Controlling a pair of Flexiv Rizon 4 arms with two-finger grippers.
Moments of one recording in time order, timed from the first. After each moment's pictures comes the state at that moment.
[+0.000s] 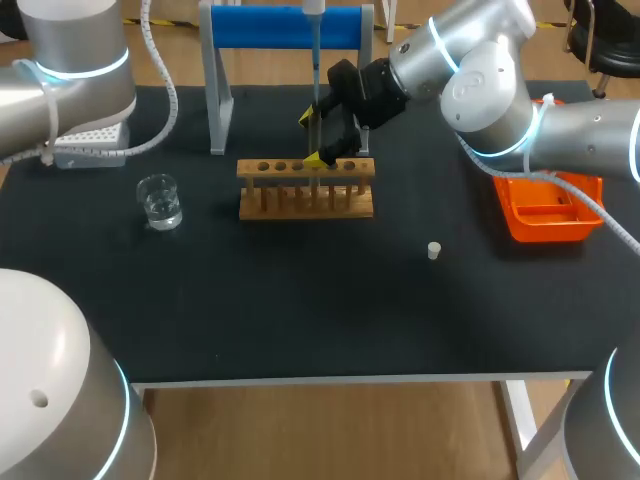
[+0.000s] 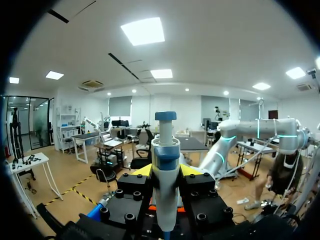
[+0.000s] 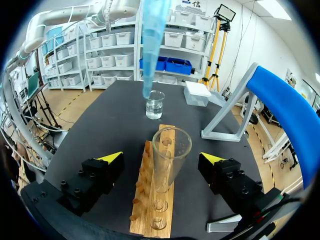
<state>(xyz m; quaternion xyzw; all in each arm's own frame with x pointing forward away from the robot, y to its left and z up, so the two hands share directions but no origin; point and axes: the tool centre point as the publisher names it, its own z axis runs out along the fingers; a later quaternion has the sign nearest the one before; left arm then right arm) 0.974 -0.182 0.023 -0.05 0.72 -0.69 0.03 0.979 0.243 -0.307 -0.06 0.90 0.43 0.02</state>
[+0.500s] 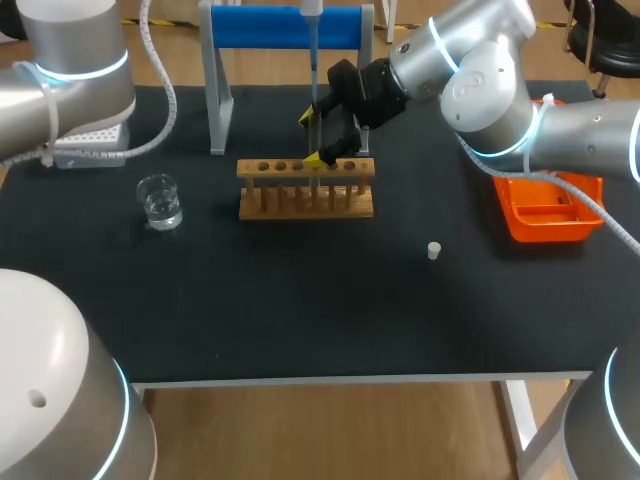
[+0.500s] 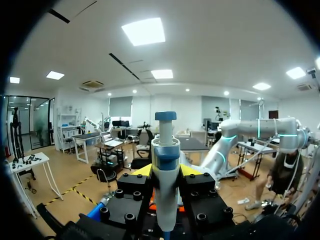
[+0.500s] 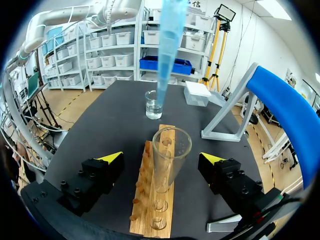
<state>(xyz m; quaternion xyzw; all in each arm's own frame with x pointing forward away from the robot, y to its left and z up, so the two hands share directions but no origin) 0.978 -0.179 0.018 -0.05 0.72 -0.69 0.03 0.979 0.243 -0.307 -0.06 0.90 0.43 0.02</state>
